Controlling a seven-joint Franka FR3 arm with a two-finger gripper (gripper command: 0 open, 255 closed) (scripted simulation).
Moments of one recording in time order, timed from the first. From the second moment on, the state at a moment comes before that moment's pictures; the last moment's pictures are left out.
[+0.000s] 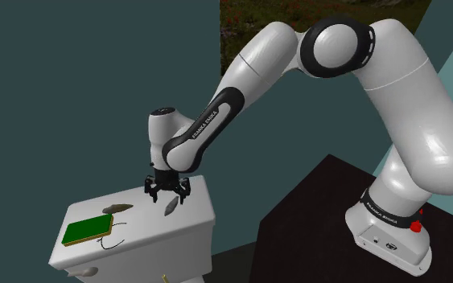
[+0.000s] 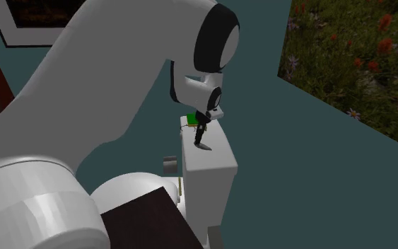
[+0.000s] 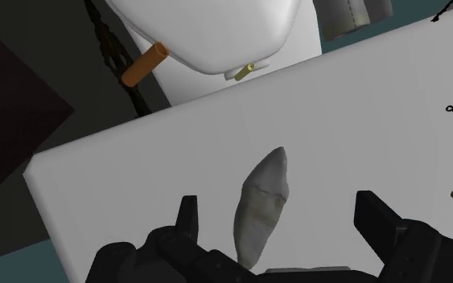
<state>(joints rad) 0.27 0.79 0.41 -1.74 -0.14 2.51 1.43</state>
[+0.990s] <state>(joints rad) 0.30 0.86 0.39 -1.71 -0.15 2.56 1.43</state>
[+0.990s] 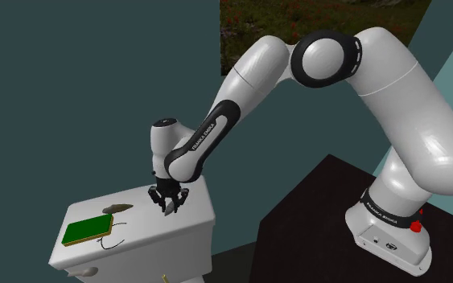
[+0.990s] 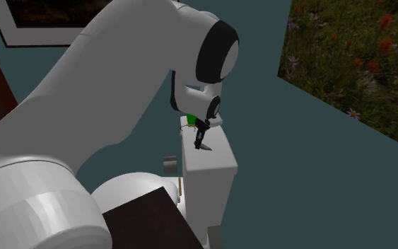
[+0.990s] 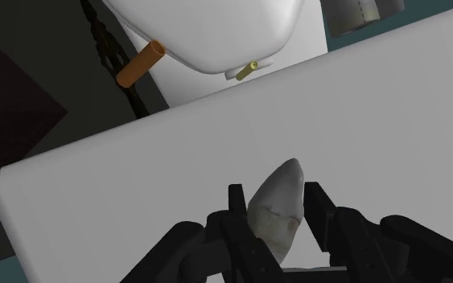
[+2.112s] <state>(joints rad) 0.26 0.72 0.43 -1.75 -0.12 2.46 1.43</state>
